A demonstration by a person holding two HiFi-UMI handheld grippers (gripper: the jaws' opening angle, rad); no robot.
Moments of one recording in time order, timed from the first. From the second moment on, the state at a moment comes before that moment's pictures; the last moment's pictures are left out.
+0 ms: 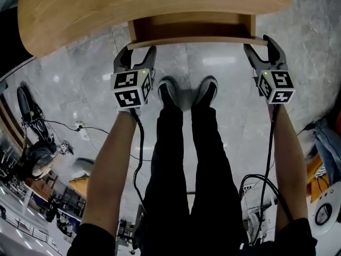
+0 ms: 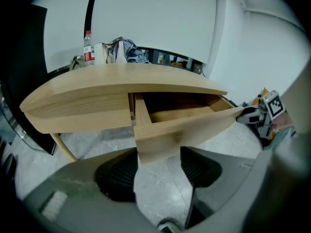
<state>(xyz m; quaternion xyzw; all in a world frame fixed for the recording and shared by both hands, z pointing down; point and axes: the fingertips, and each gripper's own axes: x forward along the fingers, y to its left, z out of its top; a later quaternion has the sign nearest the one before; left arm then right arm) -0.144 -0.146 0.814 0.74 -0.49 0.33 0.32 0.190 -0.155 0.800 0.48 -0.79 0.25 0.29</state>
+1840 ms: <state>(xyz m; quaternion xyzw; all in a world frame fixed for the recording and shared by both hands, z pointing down) -0.144 -0.039 0.846 0.72 -0.44 0.41 0.34 0.192 -0.048 0.837 0.47 -0.75 0.30 0.35</state>
